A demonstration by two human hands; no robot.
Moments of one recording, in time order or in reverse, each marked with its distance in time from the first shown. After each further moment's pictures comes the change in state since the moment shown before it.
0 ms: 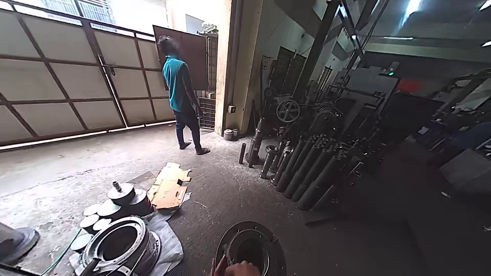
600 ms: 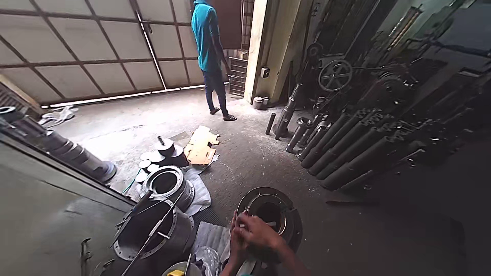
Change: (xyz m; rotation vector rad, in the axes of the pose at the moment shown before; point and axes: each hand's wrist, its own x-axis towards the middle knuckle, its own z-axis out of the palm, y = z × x) left_hand -0.007 0.009 -0.004 -0.049 0.004 -0.097; right_hand 0.024 0.010 -0.001 0.054 -0.088 -0.324
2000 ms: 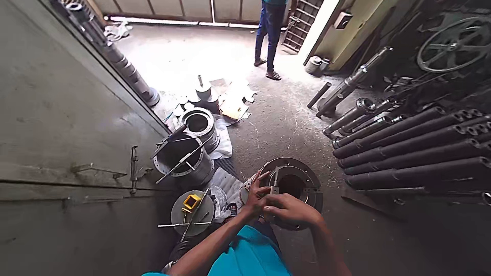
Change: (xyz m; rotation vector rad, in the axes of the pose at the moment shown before) left_hand 0.008 0.007 0.000 -0.042 -0.005 0.022; right_hand -0.016 0.018 -0.026 -0.066 -0.402 -0.149
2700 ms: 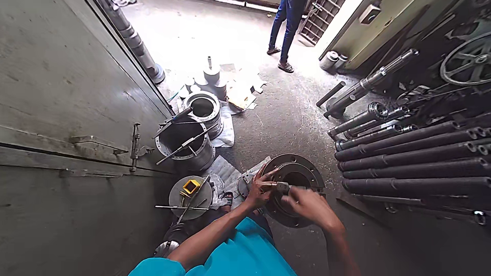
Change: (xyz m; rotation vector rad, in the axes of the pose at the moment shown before) left_hand 0.000 -0.002 0.000 0.078 -0.024 0.042; right_hand -0.018 -0.006 -0.016 -0.310 0.098 0.407
